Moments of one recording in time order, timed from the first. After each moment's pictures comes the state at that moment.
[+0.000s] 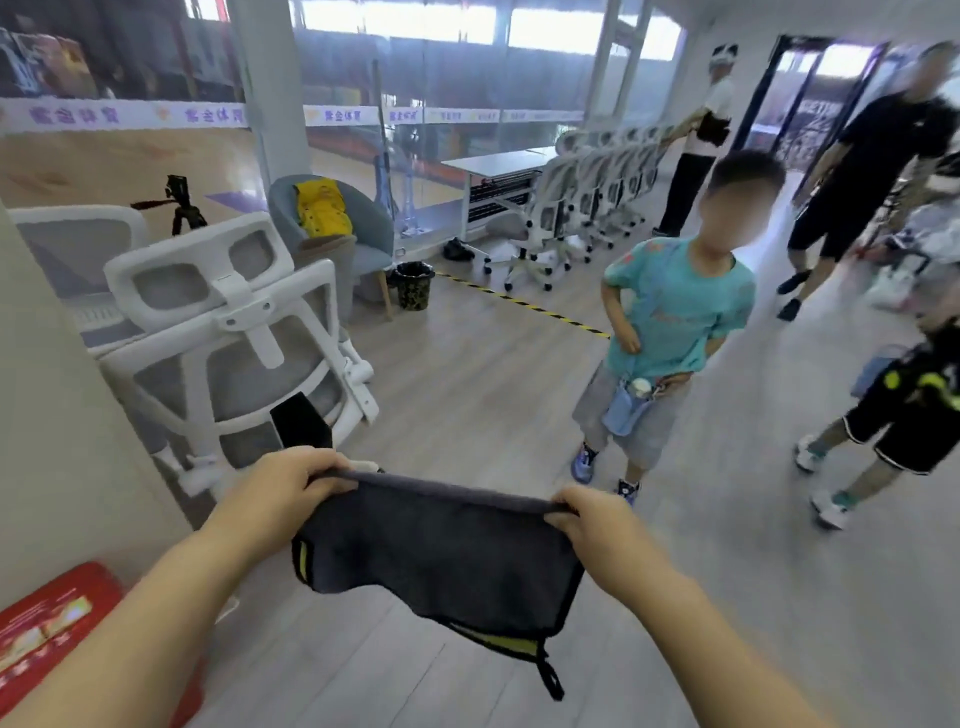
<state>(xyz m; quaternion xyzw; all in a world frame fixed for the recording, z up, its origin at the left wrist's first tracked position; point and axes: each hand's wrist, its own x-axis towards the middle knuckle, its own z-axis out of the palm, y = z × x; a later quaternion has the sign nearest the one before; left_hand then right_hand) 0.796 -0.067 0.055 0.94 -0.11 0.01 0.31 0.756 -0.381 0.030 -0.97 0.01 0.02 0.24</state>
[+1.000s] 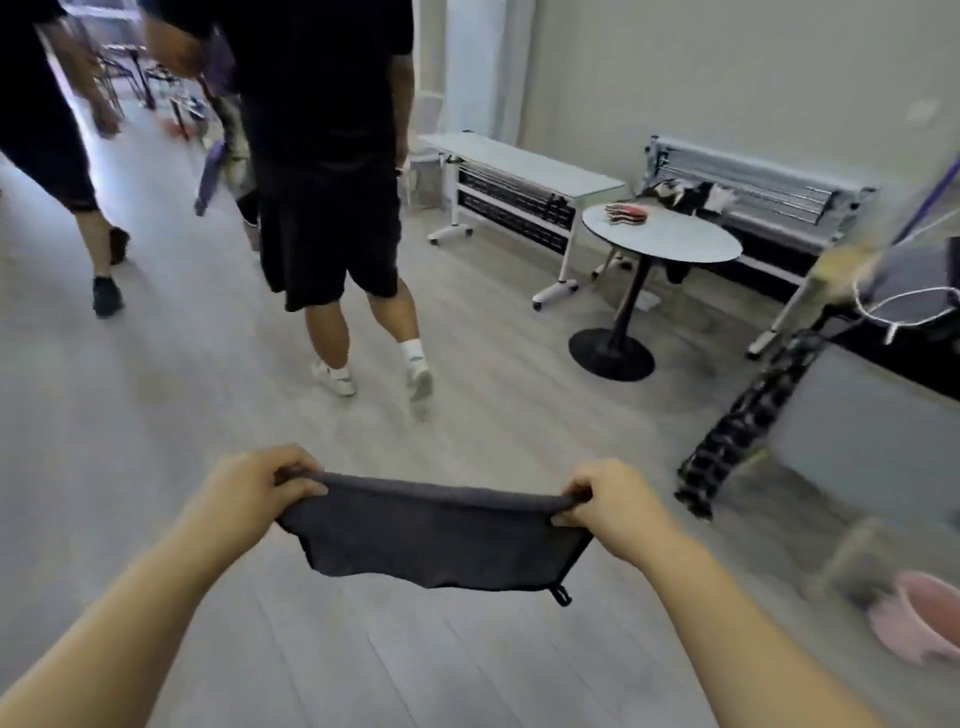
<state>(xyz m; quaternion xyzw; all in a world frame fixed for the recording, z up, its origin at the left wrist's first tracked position) 0.626 -0.509 0.032 0.72 -0.60 -0.22 0.26 0.292 -0.562 0.041 -0.73 0.63 -0.05 0.25</state>
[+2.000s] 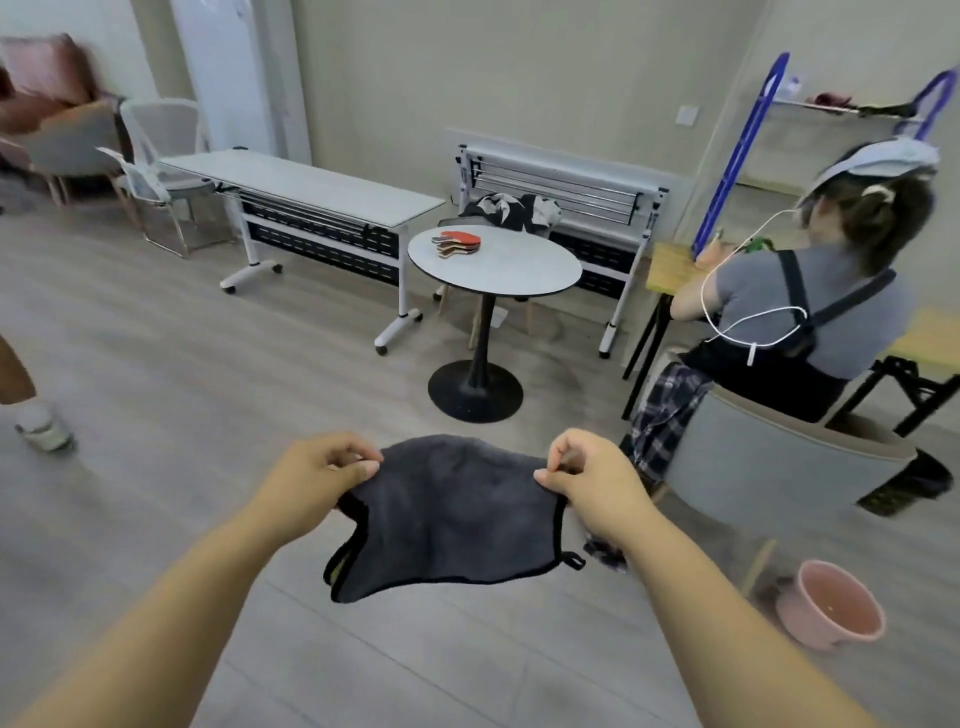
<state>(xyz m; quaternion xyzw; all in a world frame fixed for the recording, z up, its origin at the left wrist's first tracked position) 0.435 -1.023 0.040 0.52 -0.68 -0.43 0.29 0.165 -0.945 0.051 -0.52 0.74 -0.33 0.26</state>
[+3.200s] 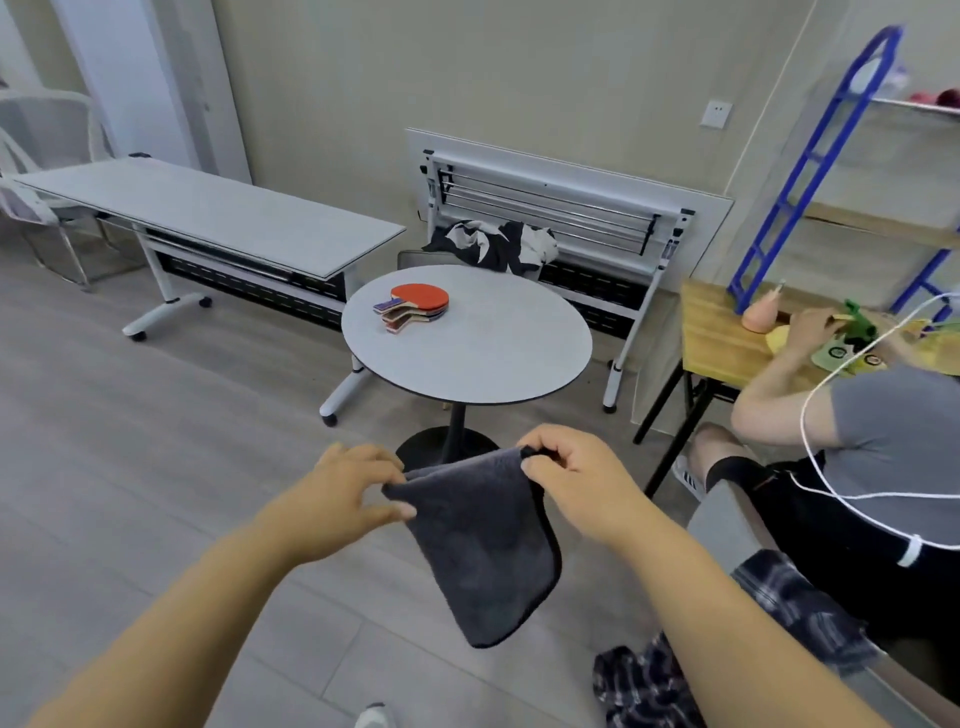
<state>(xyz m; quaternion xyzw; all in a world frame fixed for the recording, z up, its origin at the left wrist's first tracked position) 0.190 -1.546 0.027 0.41 -0.88 -0.24 0.07 -0.046 -1.454 0.068 -0.59 0.68 -0.34 0.28</state>
